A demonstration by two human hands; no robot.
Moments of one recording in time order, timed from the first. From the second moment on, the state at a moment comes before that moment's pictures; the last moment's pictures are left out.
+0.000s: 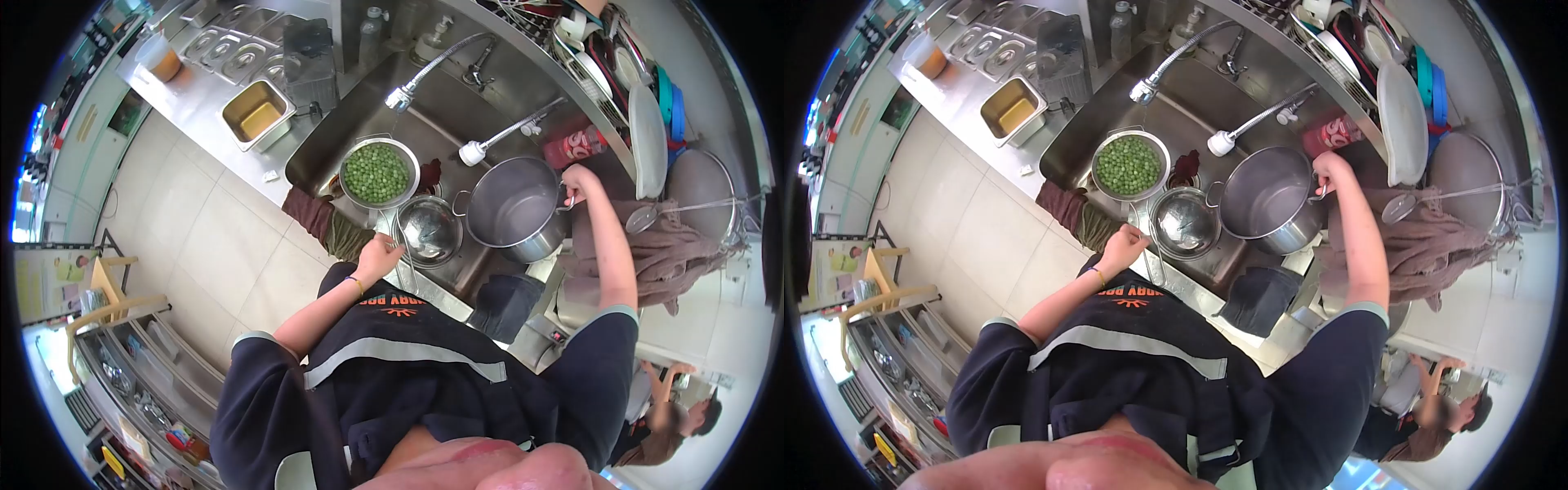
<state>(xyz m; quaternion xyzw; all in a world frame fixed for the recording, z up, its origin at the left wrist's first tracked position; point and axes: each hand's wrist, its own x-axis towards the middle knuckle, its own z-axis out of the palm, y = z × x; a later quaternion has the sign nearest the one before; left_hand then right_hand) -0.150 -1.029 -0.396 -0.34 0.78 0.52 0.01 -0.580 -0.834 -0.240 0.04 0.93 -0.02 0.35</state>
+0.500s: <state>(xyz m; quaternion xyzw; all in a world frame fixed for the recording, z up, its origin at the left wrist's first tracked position) -0.069 -1.028 -0.395 -0.51 0.65 0.56 -0.04 -0.619 -0.766 -0.486 0.31 0.70 -0.56 0.31</state>
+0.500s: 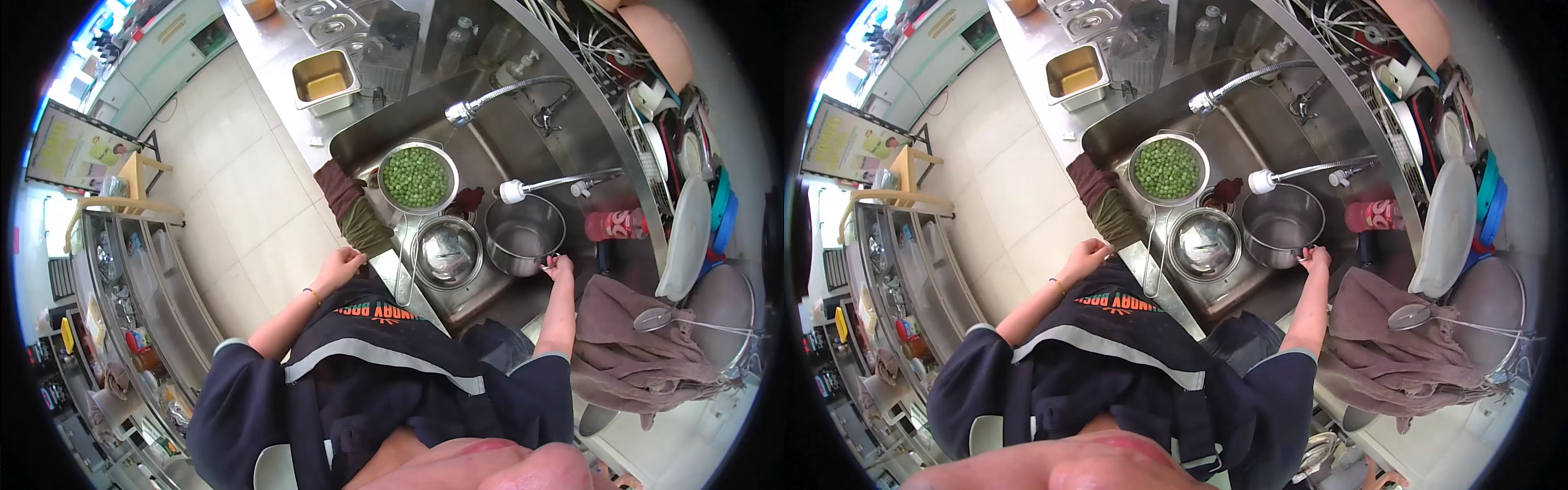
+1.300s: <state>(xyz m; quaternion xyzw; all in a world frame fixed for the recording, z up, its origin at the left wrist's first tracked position) -0.022 -1.071 -0.385 -0.58 0.52 0.61 -0.14 -0.360 -0.872 -0.454 -0.07 0.73 -0.57 0.36</state>
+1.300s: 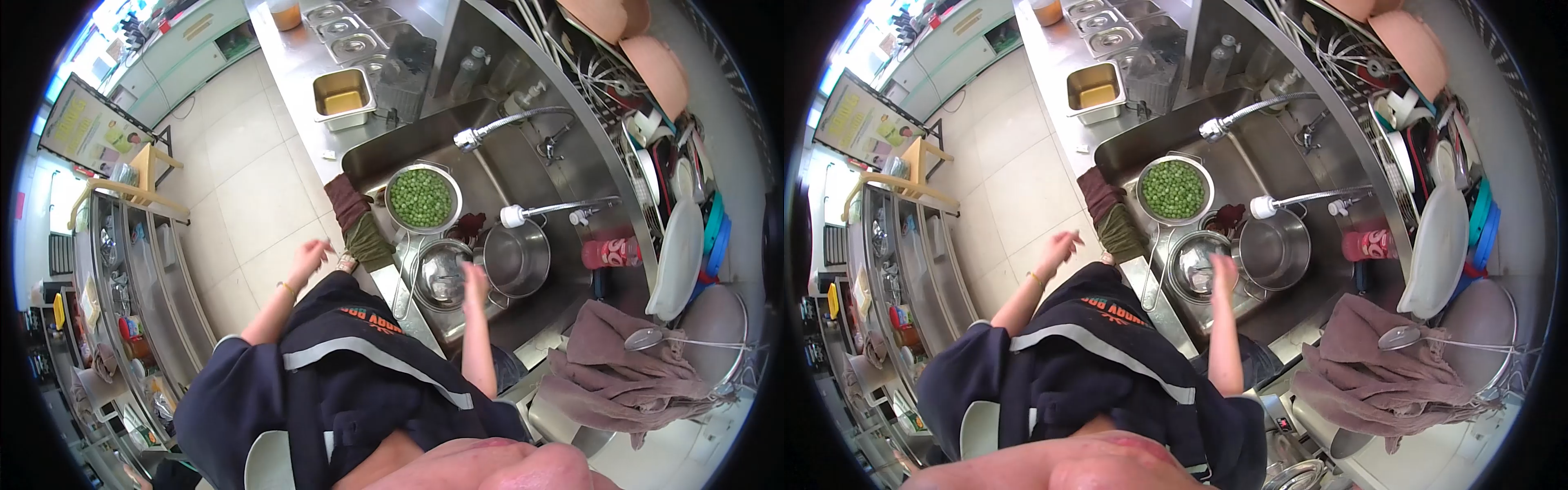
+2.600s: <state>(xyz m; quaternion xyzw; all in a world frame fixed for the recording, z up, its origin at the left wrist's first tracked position) -0.090 -1.452 -0.371 -0.40 0.72 0.55 -0.12 -0.202 -0.995 -0.407 0.02 0.63 -0.59 0.51</state>
